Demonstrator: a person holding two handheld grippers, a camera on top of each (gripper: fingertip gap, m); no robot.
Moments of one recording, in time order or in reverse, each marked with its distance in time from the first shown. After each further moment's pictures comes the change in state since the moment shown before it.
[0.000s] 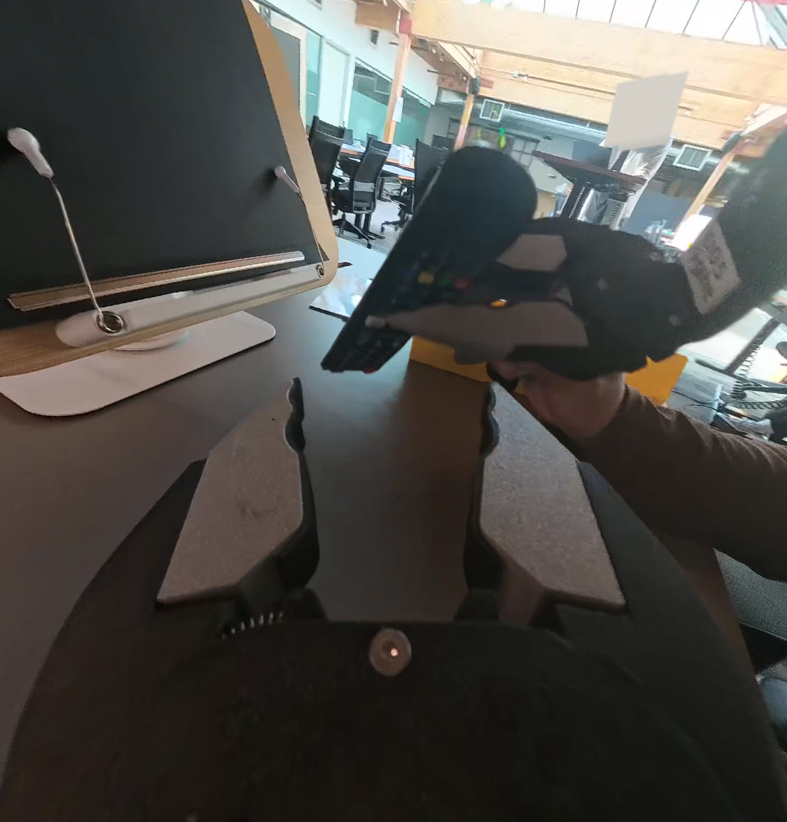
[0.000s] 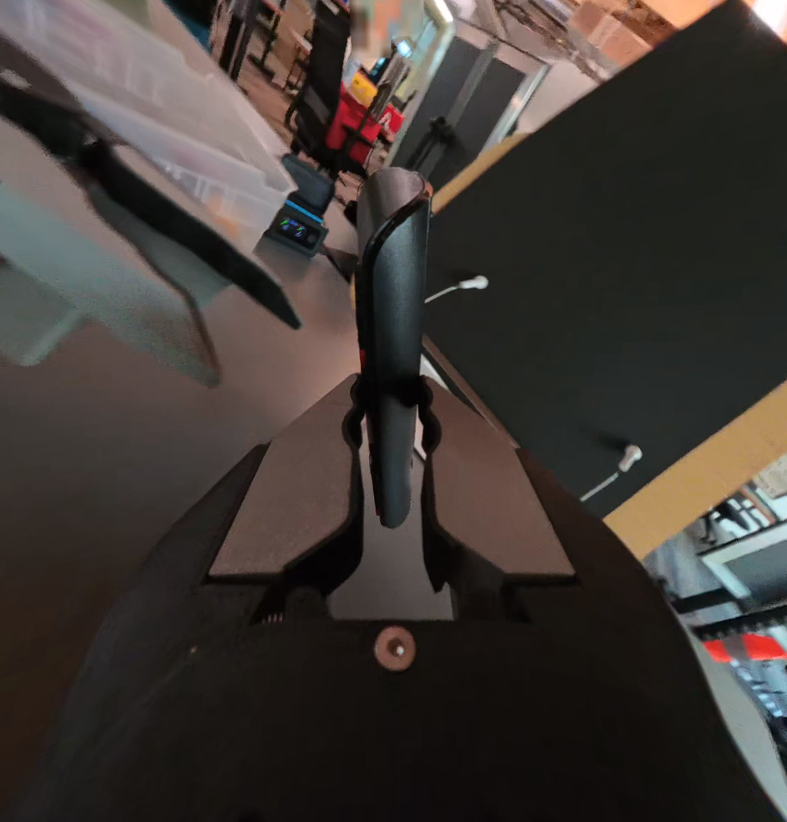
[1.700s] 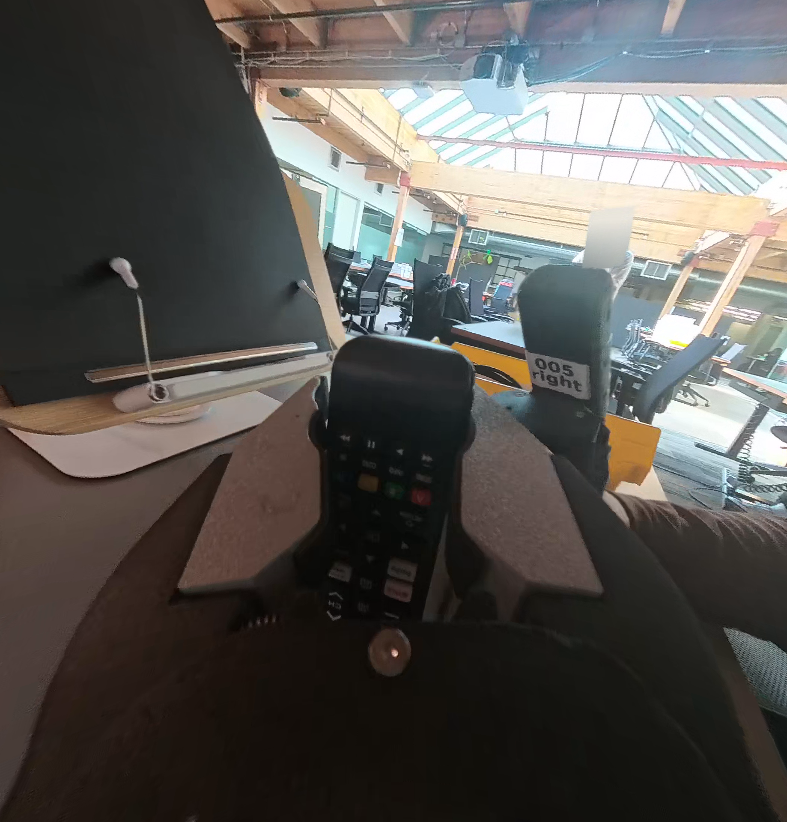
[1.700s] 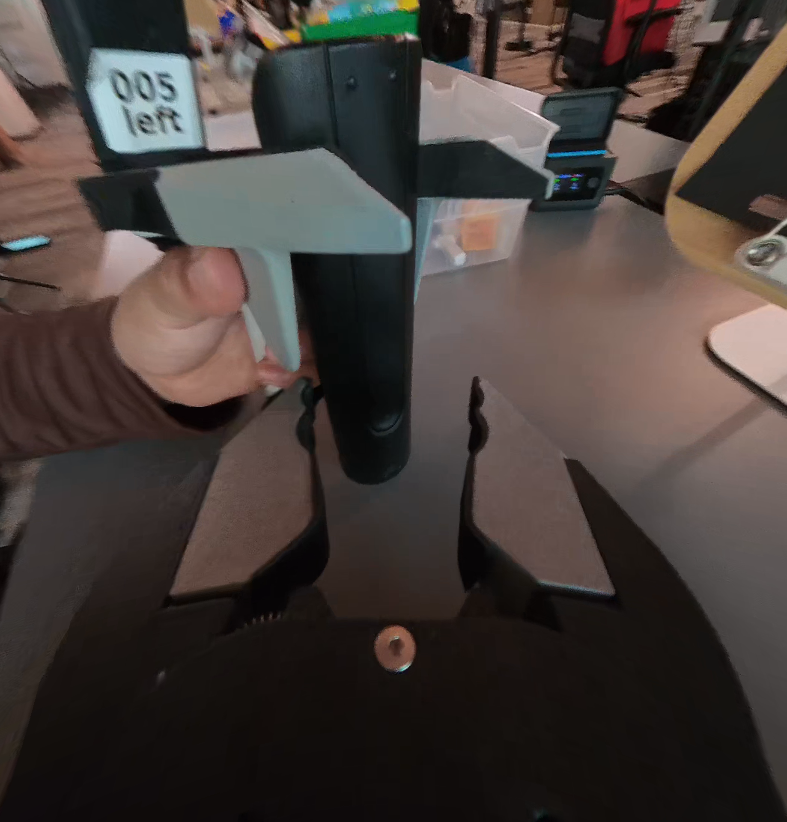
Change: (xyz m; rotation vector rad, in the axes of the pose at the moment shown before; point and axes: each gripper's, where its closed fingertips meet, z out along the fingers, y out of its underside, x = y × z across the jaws) left arm 0.003 -0.036 -0.021 0.245 0.001 0.006; right arm -0.119 -0.013 0.014 -0.030 -0.620 0.573
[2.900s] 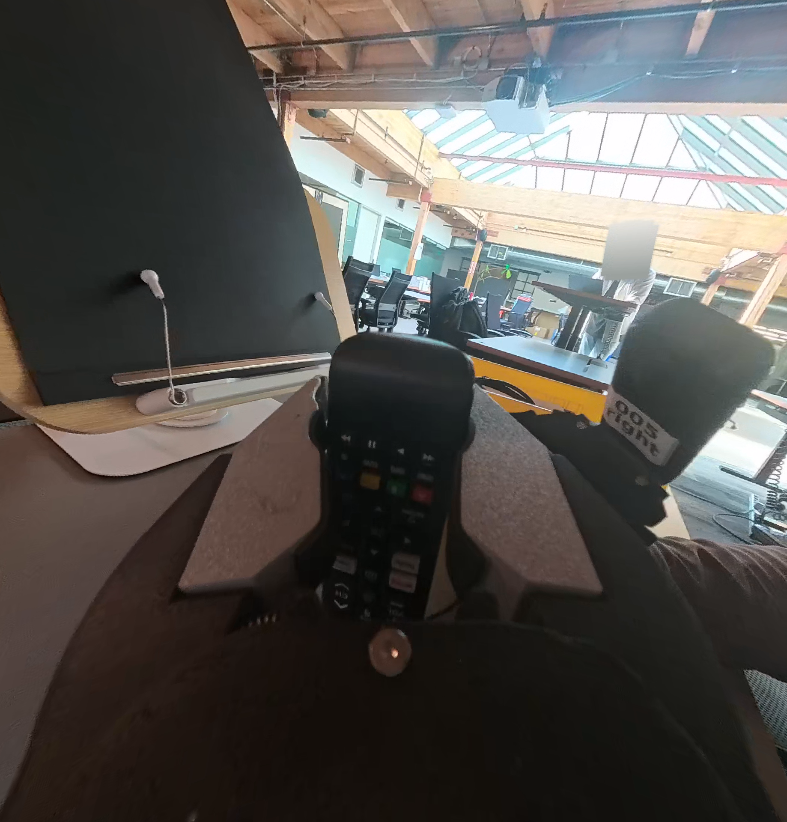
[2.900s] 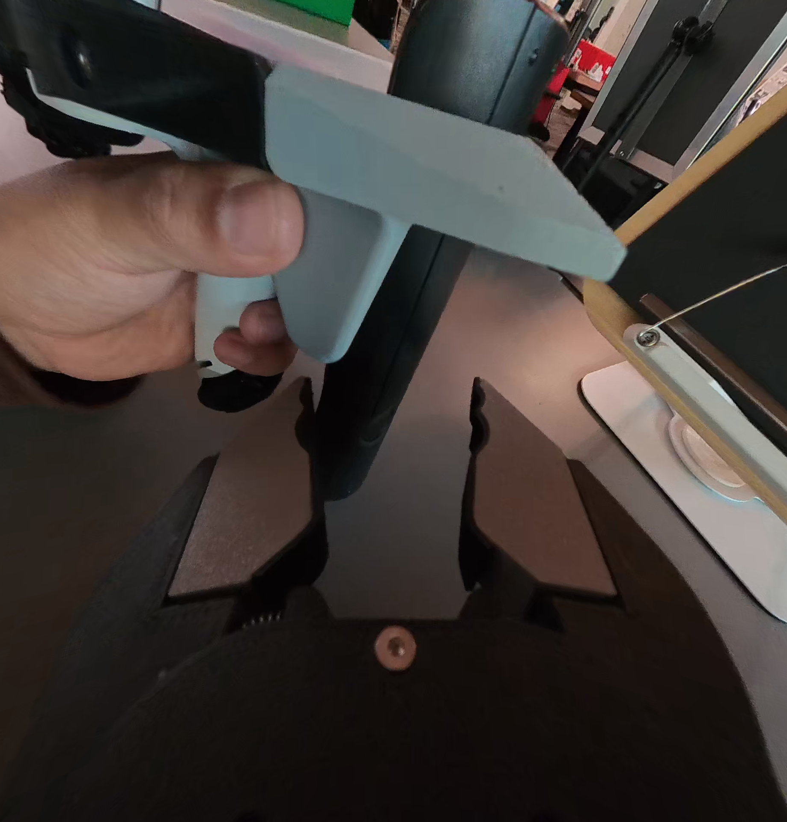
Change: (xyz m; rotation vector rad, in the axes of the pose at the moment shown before) left arm -0.003 -0.007 -0.002 0.033 -0.053 -0.004; right arm 0.005 -0.002 0.007 -0.046 0.240 -0.325
